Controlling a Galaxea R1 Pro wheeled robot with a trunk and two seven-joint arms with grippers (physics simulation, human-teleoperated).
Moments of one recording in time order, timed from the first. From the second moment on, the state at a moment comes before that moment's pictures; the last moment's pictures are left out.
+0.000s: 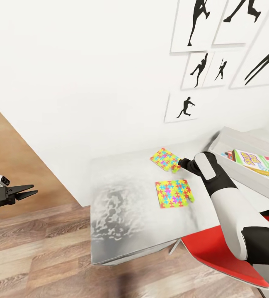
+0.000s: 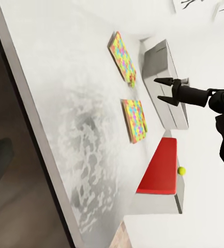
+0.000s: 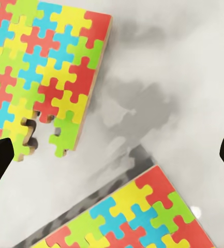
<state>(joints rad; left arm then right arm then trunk) -0.81 0.73 0.04 -0.60 0.40 0.78 -1.57 -1.13 -0.07 0.03 -0.75 -0.78 0.73 -0.62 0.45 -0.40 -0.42</state>
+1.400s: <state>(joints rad) -0.81 0.73 0.04 -0.60 0.40 0.78 -1.57 -1.13 -0.08 0.04 -0.74 -0.78 0.72 -0.62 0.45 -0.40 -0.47</state>
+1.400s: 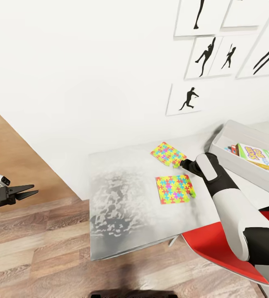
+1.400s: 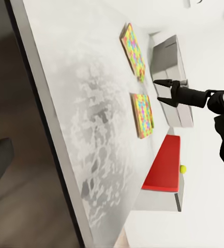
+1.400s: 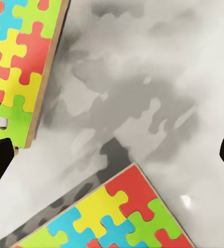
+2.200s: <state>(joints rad) -0.81 0.73 0.04 -0.60 0.40 0.78 -1.57 -1.13 -0.08 0.04 -0.71 -0.78 0.72 -0.62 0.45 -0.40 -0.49</state>
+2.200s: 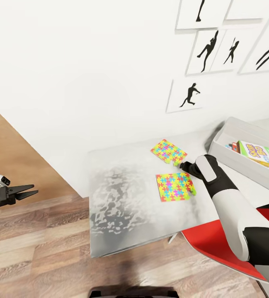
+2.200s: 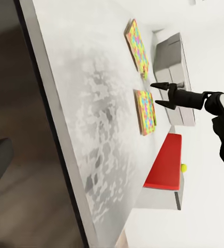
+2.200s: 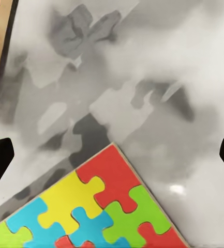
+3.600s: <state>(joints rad) -0.81 0.73 0.04 -0.60 0.40 0.78 -1.57 -1.13 -0.08 0.04 -0.71 -0.78 0.72 -0.61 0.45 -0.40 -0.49</state>
